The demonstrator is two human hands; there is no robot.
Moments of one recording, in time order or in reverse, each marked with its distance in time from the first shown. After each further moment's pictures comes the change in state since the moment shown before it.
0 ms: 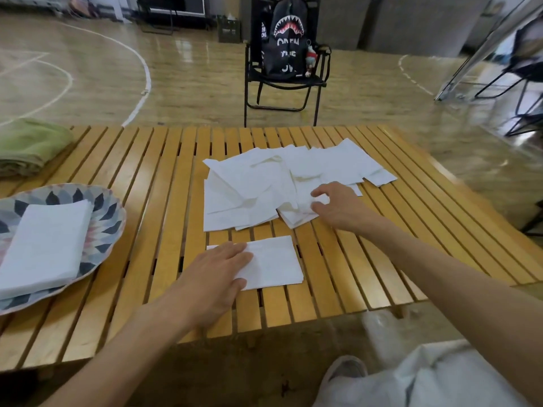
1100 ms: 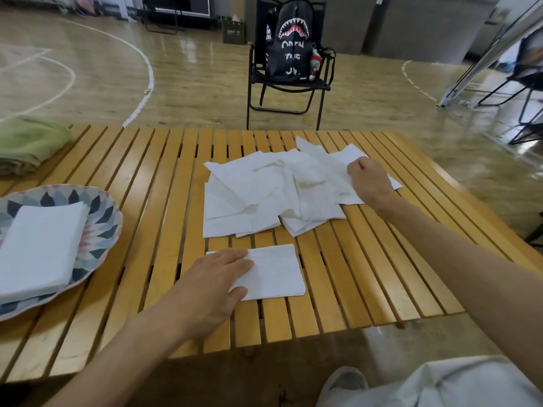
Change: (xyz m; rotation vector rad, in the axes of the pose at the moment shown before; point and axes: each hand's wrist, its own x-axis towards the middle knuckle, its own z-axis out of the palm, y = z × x) left_hand 0.000 0.003 -0.008 -0.038 0.004 -0.018; right_hand 0.050 0.022 -0.039 0.346 0.305 0.099
